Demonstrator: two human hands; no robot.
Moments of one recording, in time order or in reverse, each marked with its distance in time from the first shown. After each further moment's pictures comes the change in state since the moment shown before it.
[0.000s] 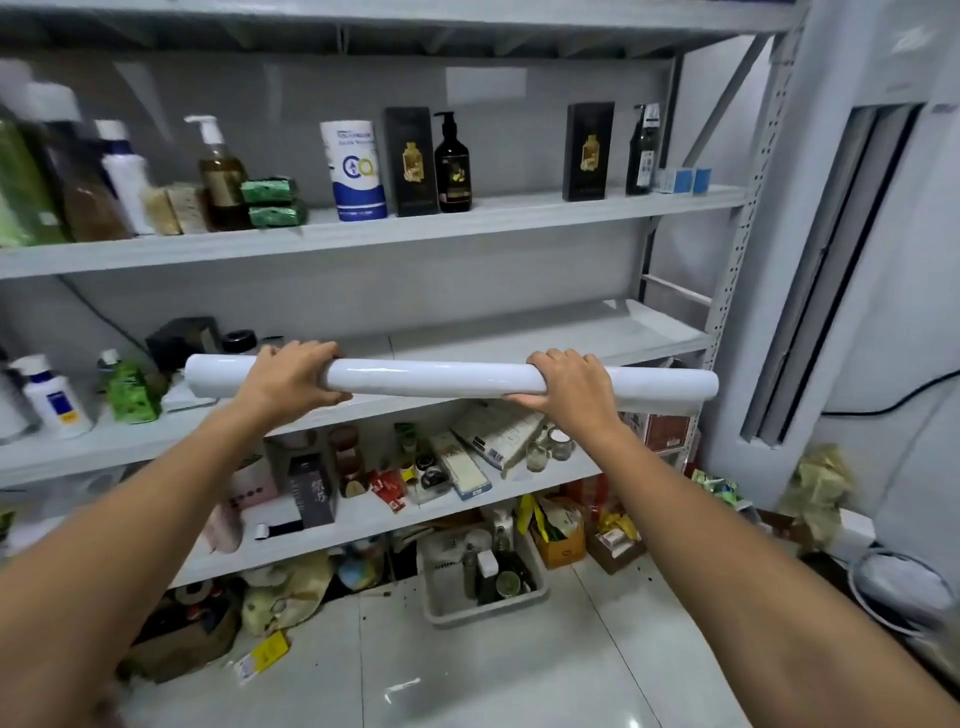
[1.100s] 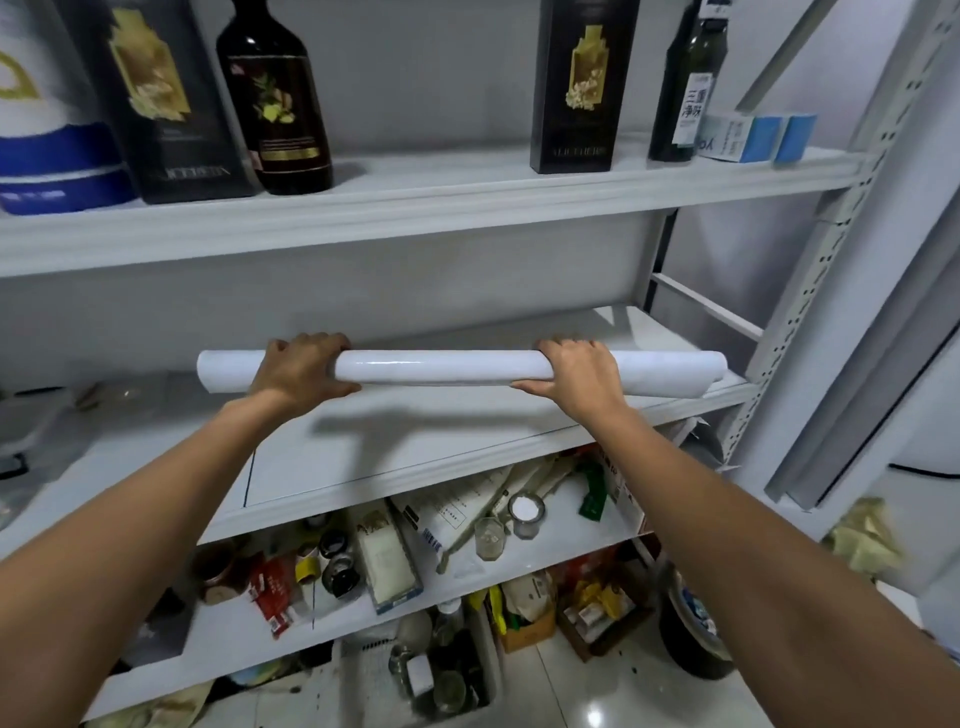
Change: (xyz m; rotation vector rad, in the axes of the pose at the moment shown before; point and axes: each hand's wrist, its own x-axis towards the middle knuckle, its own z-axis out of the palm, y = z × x) left_hand 0.420 0.020 0.269 -0.125 -0.069 -0.081; right_hand 0.296 0.276 0.281 0.003 -0.070 0.032
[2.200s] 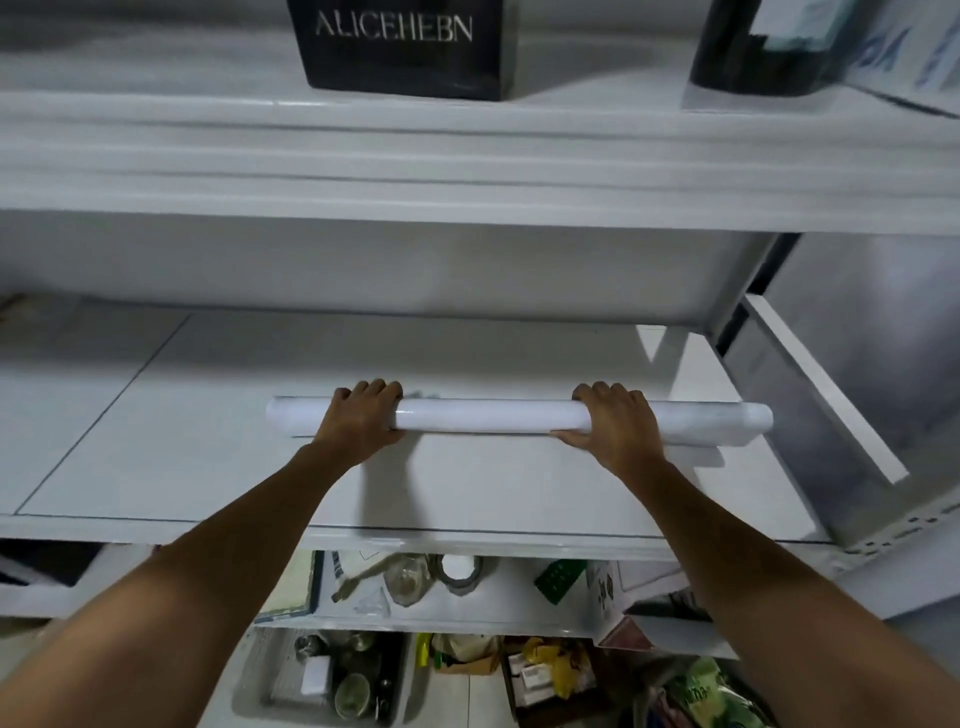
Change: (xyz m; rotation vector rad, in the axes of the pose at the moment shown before) left_hand 0.181 0.140 0.258 0.117 -0.219 -0.298; right_hand 0.127 0.265 0.239 0.100 -0.222 -0.231
